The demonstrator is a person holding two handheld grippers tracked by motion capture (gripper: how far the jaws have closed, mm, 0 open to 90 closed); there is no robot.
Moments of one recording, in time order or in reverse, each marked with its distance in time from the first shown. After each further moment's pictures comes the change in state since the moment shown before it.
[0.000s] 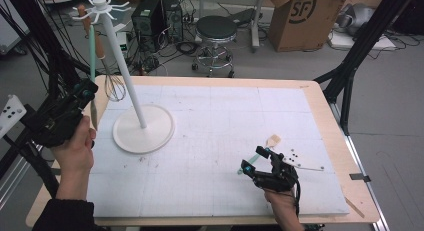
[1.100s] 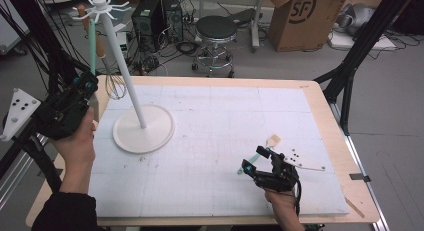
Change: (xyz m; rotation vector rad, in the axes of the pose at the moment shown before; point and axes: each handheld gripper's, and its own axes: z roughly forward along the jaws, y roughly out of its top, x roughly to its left) left arm -0.004 -0.001 0.015 0.053 0.162 0.137; right arm -0.001 0.001 -0.001 -0.007 0.006 0.008
